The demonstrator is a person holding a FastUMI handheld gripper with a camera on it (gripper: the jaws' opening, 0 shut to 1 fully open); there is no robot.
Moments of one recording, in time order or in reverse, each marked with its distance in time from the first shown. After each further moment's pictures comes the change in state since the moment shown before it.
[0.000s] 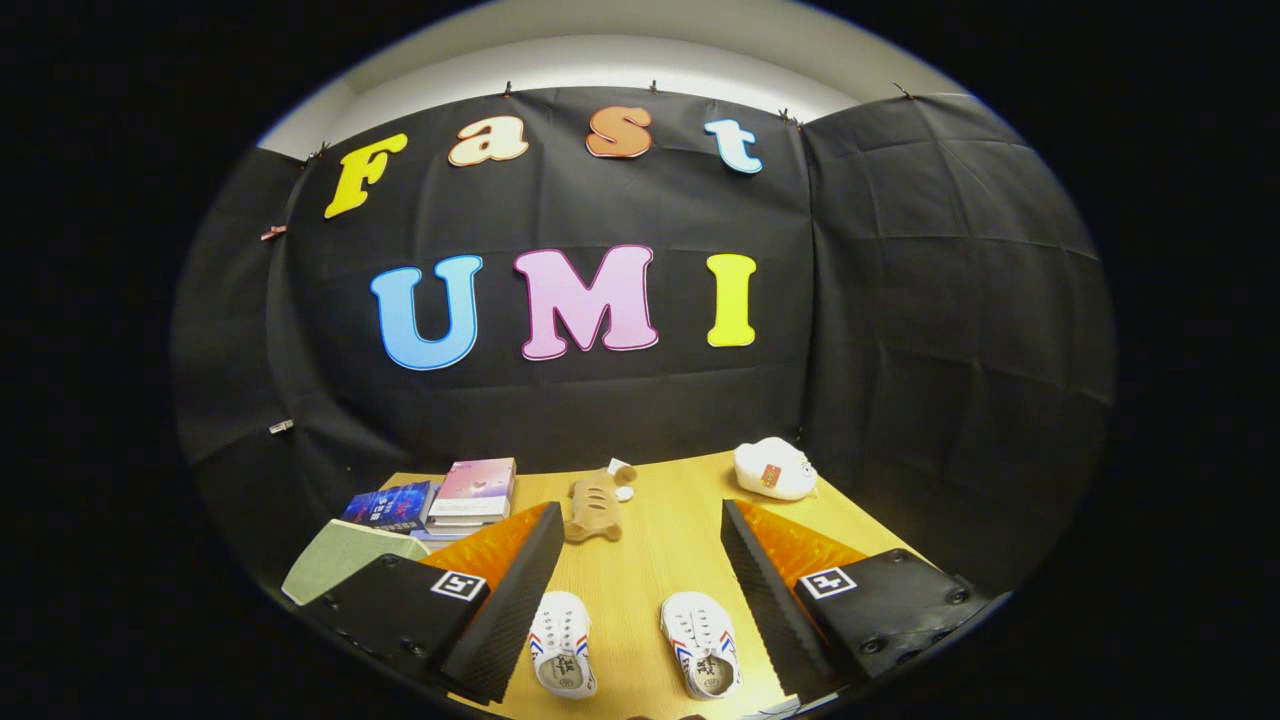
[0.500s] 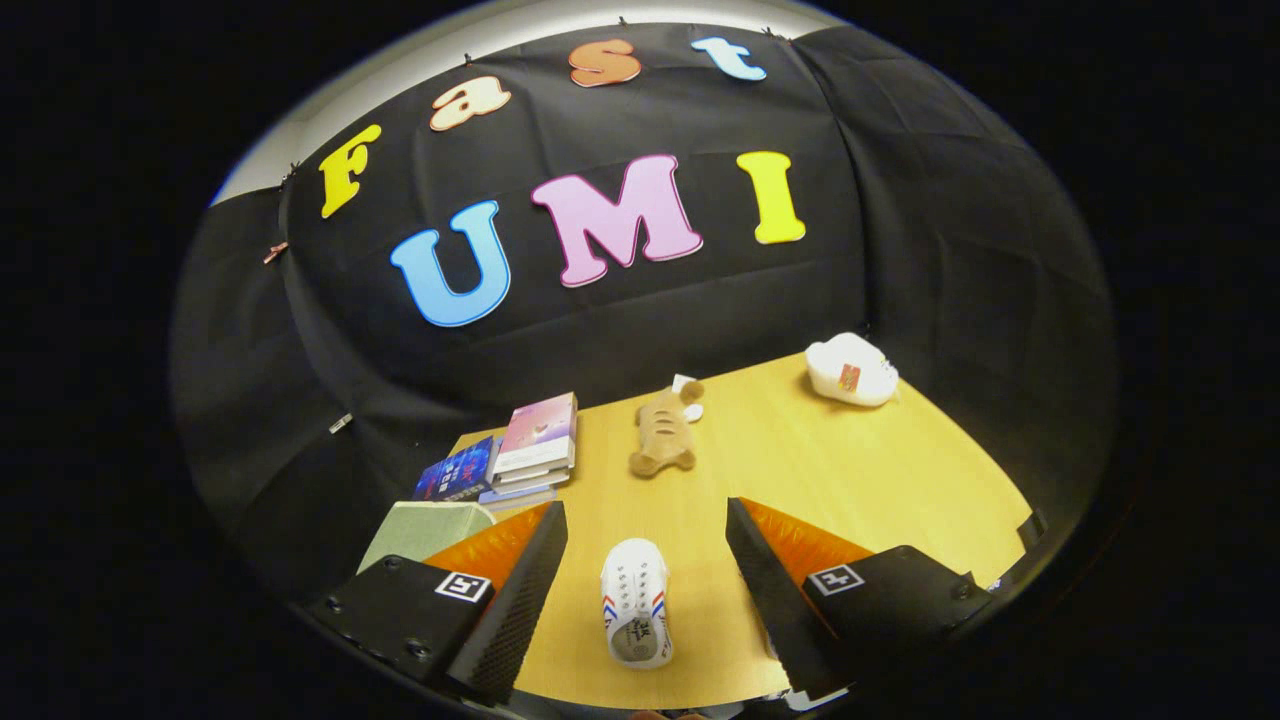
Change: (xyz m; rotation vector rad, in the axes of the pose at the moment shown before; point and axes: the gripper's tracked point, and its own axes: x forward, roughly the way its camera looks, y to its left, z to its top) arm 0.021 0.046 -0.070 0.178 0.300 0.195
